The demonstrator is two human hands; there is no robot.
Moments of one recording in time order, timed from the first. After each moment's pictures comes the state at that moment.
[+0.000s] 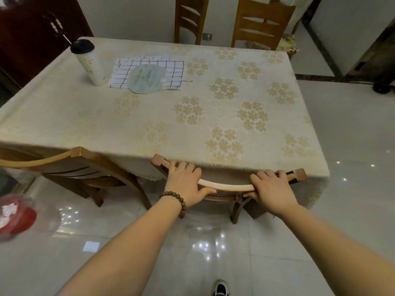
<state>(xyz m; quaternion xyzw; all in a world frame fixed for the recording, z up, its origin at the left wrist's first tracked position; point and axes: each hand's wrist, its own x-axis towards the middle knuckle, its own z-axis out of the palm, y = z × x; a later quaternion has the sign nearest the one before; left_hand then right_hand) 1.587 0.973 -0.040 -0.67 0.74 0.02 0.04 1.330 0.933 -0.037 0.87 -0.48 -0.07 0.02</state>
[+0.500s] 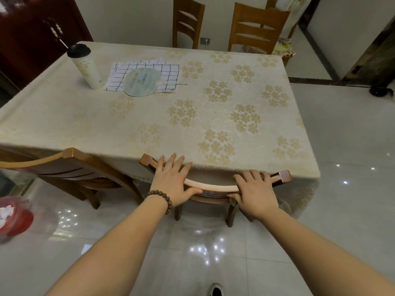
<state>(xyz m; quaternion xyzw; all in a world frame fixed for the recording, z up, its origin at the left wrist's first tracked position) 1.591 0.974 -0.038 -0.68 0.73 0.02 0.06 1.338 0.943 -0.049 0.86 -0.50 0.00 0.03</state>
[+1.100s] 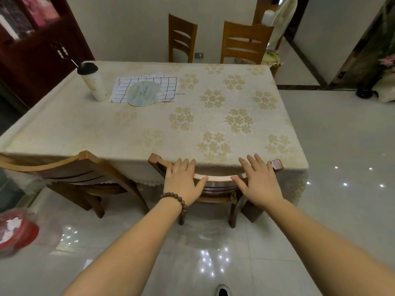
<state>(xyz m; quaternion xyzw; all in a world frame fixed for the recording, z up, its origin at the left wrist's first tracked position) 1.555 1.014 -0.007 -0.72 0.69 0.07 -0.06 1.328 0.977 -0.007 0.81 -0.58 0.06 -0.07</state>
